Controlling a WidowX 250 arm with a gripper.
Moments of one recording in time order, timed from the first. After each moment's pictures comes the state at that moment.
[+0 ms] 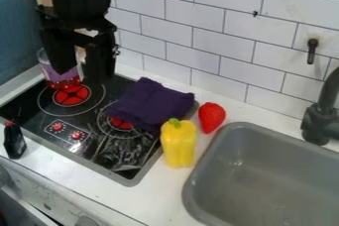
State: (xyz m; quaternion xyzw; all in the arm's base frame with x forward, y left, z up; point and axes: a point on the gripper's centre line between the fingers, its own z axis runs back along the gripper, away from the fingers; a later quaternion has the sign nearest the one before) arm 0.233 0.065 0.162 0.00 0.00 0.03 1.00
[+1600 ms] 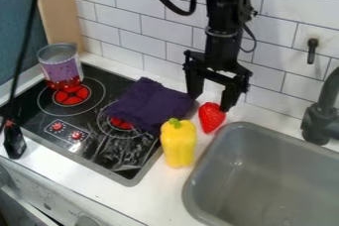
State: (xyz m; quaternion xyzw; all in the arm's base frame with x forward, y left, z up) arm 0.384 -0.021 0.071 0.01 0.01 -0.02 1.00
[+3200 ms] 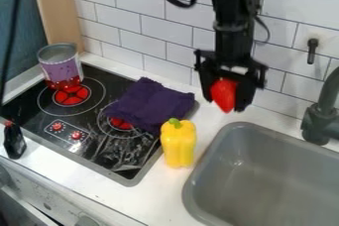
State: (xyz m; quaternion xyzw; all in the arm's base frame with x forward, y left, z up) arm 0.378 -0.040 0.097 -0.05 -0.02 -0.02 1.00
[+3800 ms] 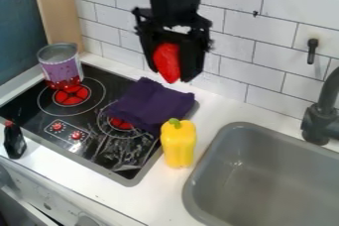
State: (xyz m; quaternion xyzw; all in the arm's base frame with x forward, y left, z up) arm 0.298 -0.006 0.161 -0.05 -0.04 -0.04 1.00
